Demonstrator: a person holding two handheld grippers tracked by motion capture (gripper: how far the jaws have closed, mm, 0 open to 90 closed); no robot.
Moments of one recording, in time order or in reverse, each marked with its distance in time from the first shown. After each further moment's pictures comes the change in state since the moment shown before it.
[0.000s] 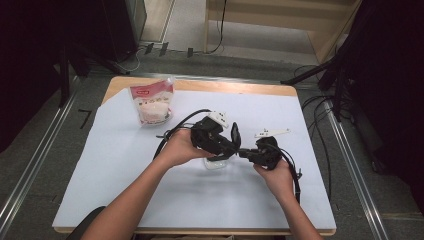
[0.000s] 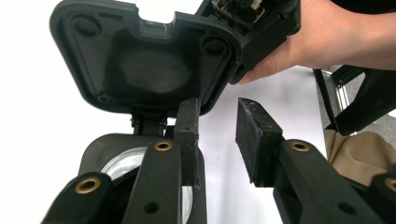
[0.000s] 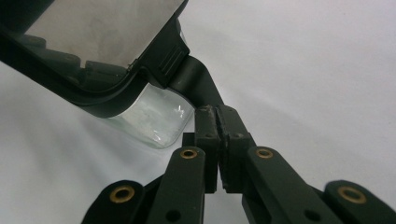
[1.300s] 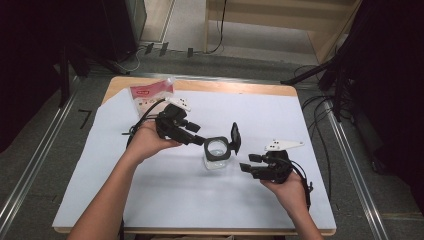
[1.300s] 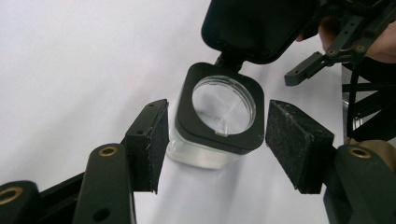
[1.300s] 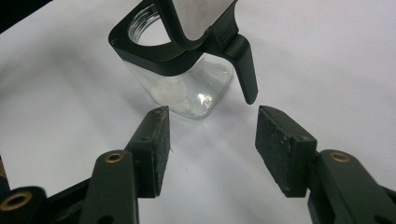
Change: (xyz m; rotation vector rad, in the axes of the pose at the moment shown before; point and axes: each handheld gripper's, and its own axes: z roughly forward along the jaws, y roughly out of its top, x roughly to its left) left arm 0.032 -0.046 -0.069 -0.053 0.121 -0.166; right arm 0.018 -0.025 -0.037 -0.067 0.046 -0.065
